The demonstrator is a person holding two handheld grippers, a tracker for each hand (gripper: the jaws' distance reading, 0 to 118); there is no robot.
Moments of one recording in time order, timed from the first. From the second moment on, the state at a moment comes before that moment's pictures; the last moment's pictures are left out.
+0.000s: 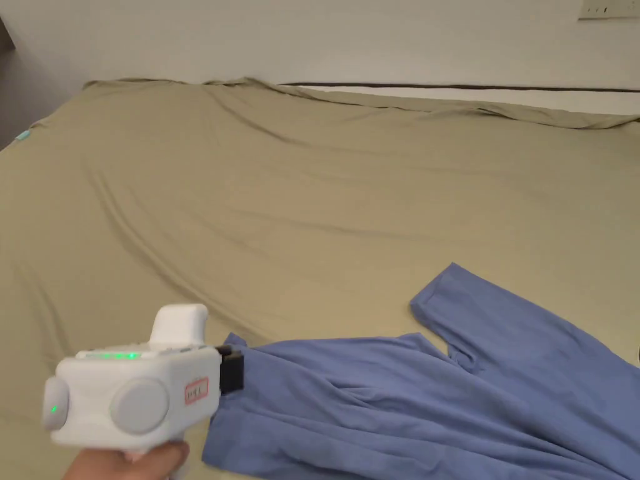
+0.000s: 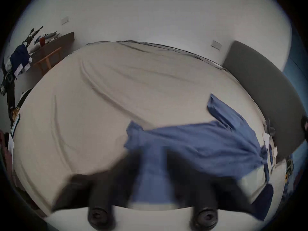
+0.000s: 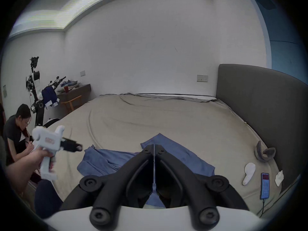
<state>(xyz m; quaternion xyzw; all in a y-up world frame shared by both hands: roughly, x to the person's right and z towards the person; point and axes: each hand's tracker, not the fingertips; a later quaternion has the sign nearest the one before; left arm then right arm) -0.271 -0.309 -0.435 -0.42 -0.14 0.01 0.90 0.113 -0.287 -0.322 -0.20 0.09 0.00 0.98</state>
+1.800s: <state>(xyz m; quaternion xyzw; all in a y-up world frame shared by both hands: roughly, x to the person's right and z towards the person) -0.331 -0.256 -0.429 -0.37 -0.35 0.33 0.80 0.289 -0.407 -0.404 -0.49 0.06 -0.04 0.87</state>
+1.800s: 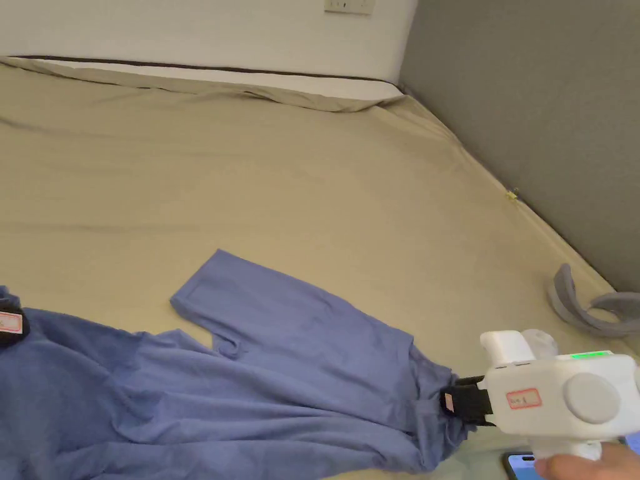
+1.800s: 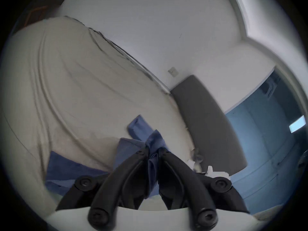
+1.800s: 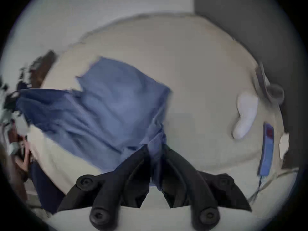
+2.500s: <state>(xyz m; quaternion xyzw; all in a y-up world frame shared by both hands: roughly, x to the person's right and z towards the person) -0.448 -0.058 -0.412 -0.10 -0.15 0.36 0.91 0.251 -0.095 -0.494 -0.21 0.01 -0.05 0.98</state>
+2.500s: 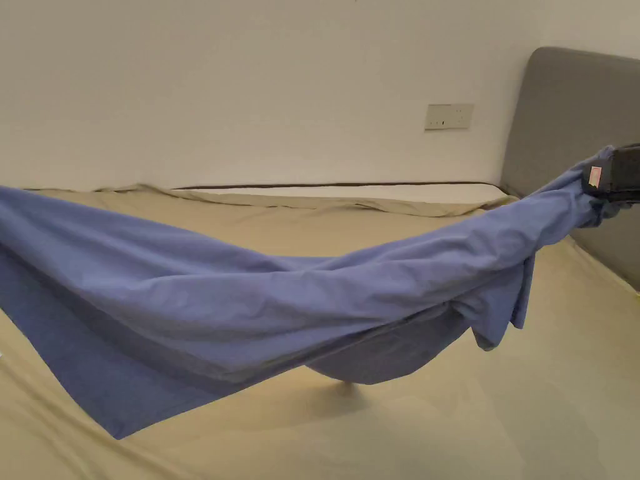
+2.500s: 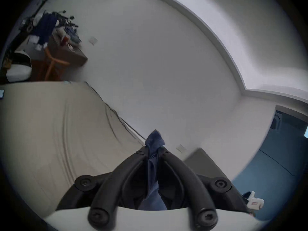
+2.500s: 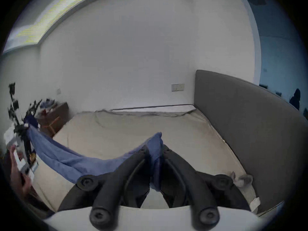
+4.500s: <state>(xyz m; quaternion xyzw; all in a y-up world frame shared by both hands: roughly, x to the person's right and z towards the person) -0.467 -0.297 -0.413 -0.44 -0.16 0.15 0.87 0.283 -0.403 -0.429 -0.58 0.04 -0.04 0.81</state>
